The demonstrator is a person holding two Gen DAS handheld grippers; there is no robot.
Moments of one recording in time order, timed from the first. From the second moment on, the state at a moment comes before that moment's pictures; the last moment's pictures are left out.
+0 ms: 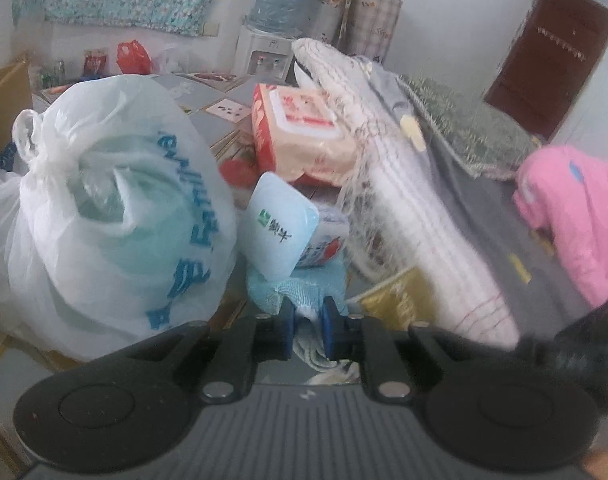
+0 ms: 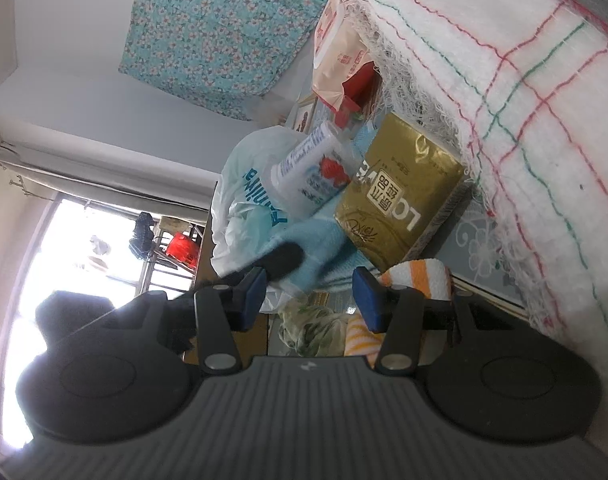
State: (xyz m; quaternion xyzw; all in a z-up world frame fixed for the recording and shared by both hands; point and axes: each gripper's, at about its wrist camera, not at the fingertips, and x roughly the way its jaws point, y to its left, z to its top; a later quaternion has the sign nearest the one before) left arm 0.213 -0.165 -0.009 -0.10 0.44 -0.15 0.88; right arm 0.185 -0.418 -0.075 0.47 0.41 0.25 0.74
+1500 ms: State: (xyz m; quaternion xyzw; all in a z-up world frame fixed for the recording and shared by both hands) left arm 0.052 -0.036 -0.016 -0.11 0.42 -0.06 0.90; right arm 0.165 -0.382 -0.029 0.34 0.37 0.23 0.83
